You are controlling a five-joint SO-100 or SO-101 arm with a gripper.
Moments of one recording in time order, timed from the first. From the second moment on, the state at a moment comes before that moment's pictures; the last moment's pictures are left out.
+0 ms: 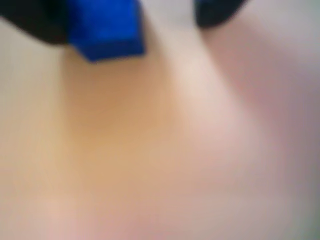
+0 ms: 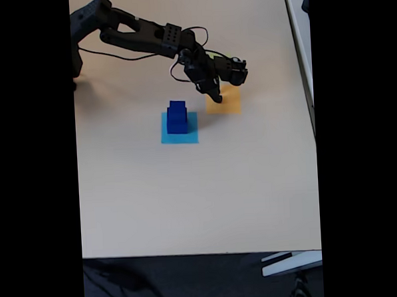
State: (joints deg) arm 11.7 44.0 54.1 47.6 77.6
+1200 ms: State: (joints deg) arm -0.3 50.4 36.4 63.8 95.4
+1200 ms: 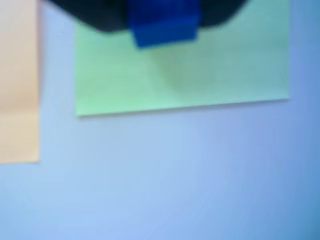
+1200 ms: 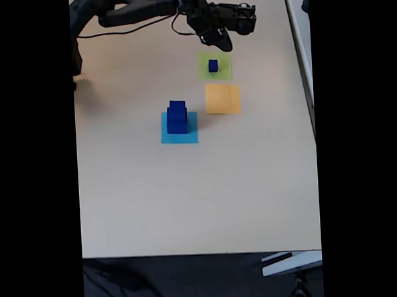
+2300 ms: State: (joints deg) arm -1.1 49.2 46.2 62.9 96.0
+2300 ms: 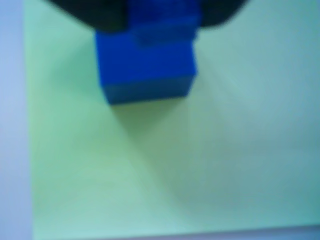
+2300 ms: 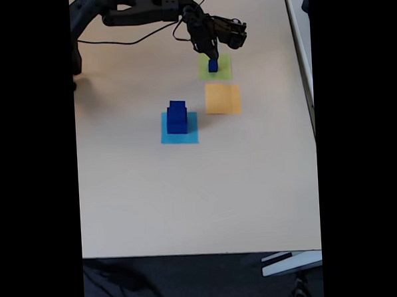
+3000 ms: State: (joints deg) arm -1.1 49.2 52.6 58.0 96.0
